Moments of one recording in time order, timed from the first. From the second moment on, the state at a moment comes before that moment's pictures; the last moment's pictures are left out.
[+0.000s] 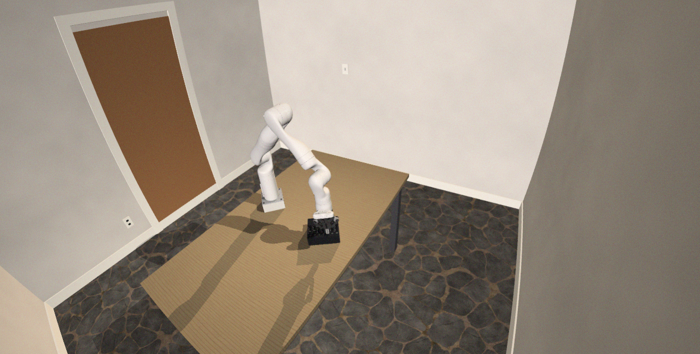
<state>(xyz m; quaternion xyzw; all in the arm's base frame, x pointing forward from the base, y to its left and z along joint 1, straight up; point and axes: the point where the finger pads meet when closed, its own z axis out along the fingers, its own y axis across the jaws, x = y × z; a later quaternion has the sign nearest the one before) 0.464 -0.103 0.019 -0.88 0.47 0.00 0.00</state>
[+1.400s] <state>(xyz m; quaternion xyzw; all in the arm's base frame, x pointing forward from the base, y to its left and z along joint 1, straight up) 0.457 -0.094 0.019 -0.88 0.47 0.00 0.00</state>
